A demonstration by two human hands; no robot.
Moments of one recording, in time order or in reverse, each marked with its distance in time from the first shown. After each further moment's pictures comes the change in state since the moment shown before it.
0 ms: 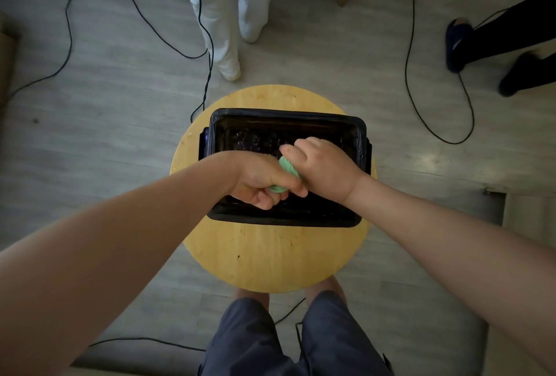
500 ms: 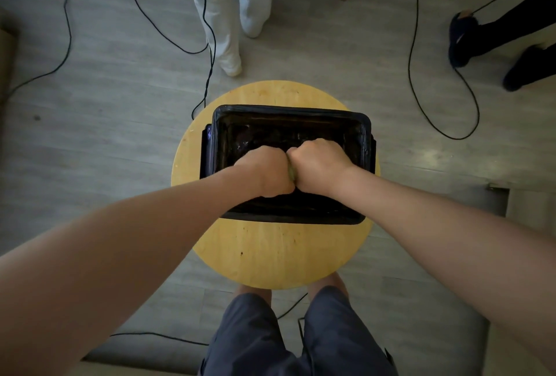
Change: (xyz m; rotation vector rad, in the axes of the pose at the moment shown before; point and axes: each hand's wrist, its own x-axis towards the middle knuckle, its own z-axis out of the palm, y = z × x) left_hand 0.024 -0.004 0.007 1.189 0.662 0.056; right_hand 0.029 -0.020 -0.020 -0.101 -0.497 0.277
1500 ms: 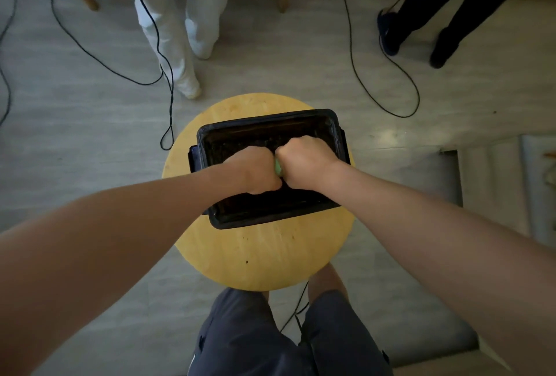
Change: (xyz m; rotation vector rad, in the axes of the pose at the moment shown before) left_hand -0.025 -0.008 -0.034 0.068 -0.057 0.169; right_hand -0.023 -0.033 -0.042 0.023 -0.030 0.243
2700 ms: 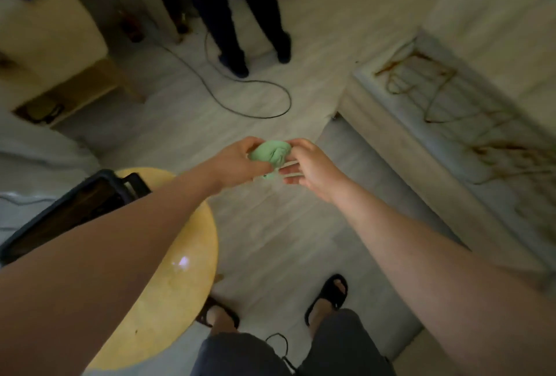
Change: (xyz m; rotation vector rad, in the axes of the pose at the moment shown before) left_hand 0.034 0.505 0.107 -0.299 0.076 0.303; right_hand -0.434 0.295 0.196 2.065 0.694 0.653
